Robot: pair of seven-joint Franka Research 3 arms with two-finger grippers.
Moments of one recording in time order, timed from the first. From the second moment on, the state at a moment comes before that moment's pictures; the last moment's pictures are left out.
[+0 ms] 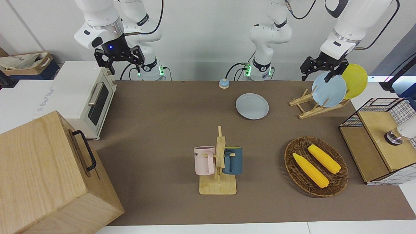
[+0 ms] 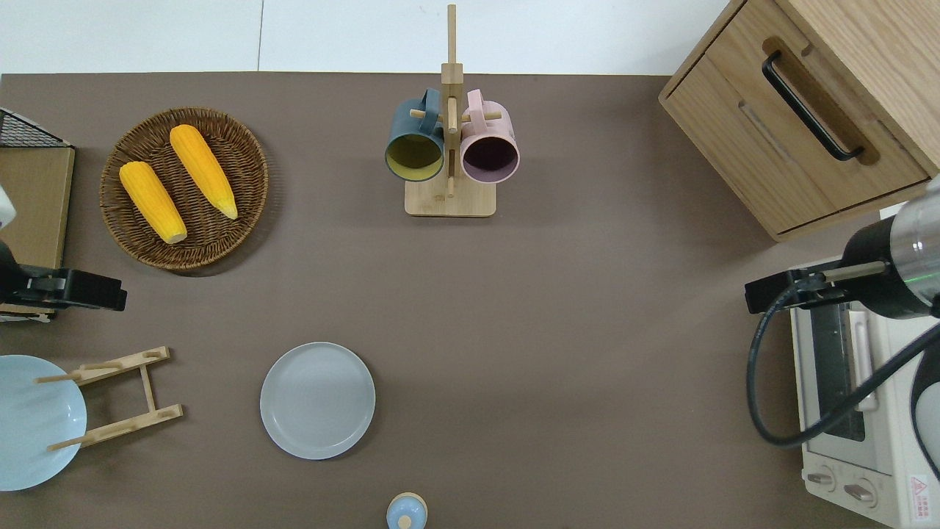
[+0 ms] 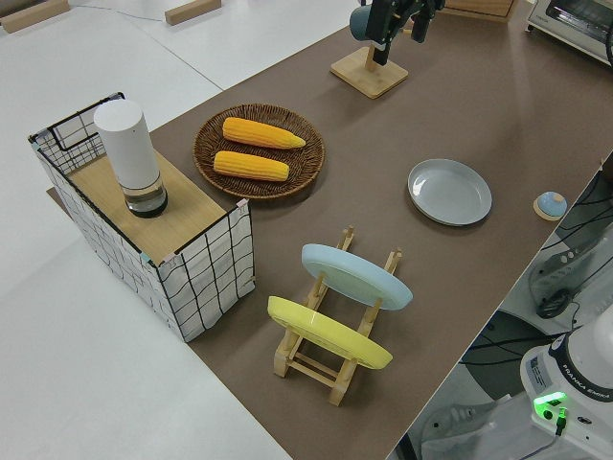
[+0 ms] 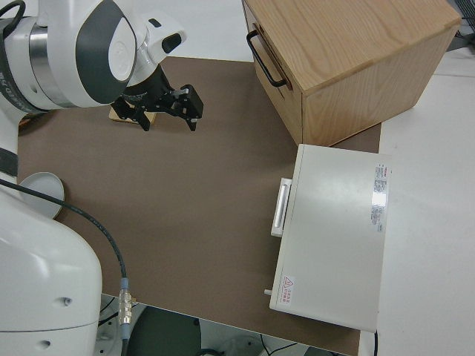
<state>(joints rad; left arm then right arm) -0.10 -0.04 0.10 -1.59 -0.02 1.50 0.10 0.03 0.00 0.09 -1.47 0.00 1.39 0.03</state>
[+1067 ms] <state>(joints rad) -0.10 -0.28 0.04 -2.16 -0.03 1.86 -0.02 0.03 0.00 0.09 -1.47 0.00 1.39 0.03</state>
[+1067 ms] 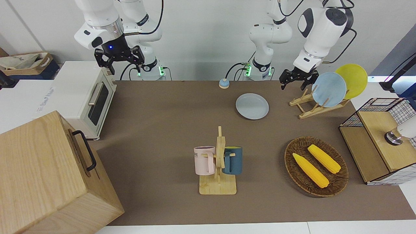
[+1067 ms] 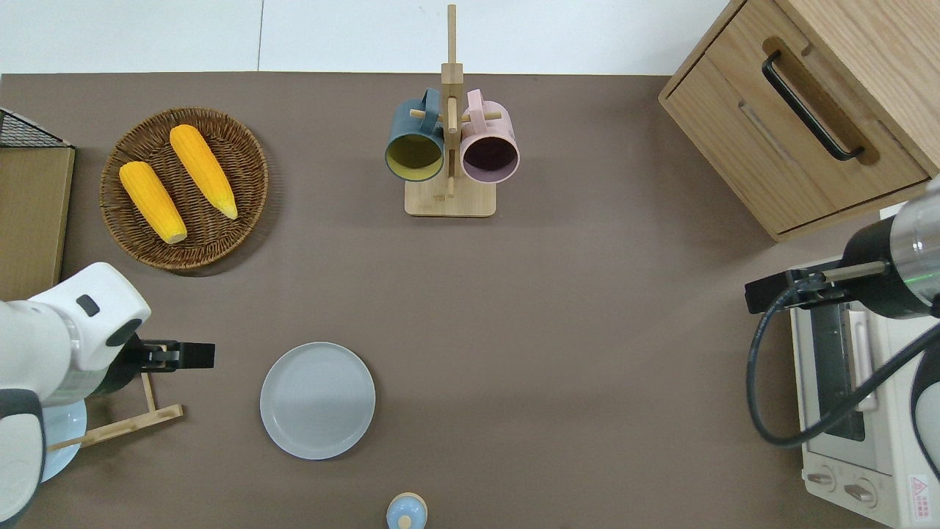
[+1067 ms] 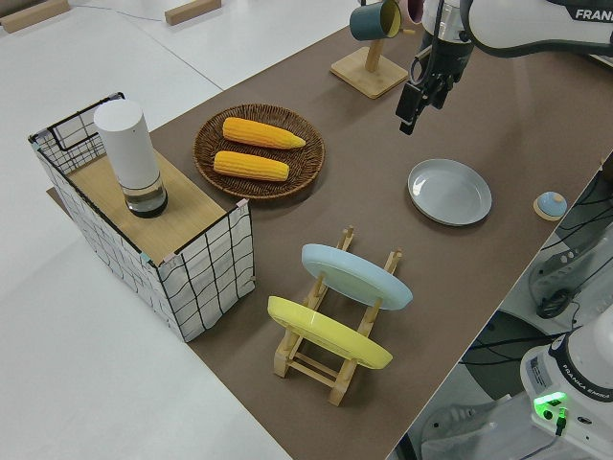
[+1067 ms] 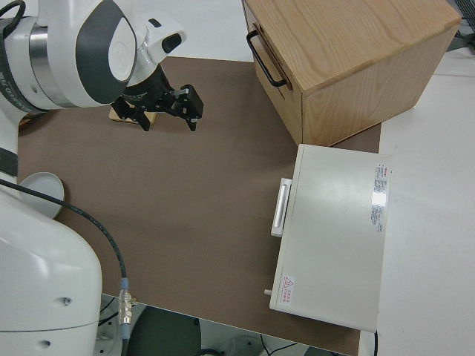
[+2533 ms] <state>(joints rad) -0.13 -0.26 0.01 -2.66 -0.03 2.48 -0.14 0.03 0.00 0.09 -1.47 0.00 1.39 0.03</state>
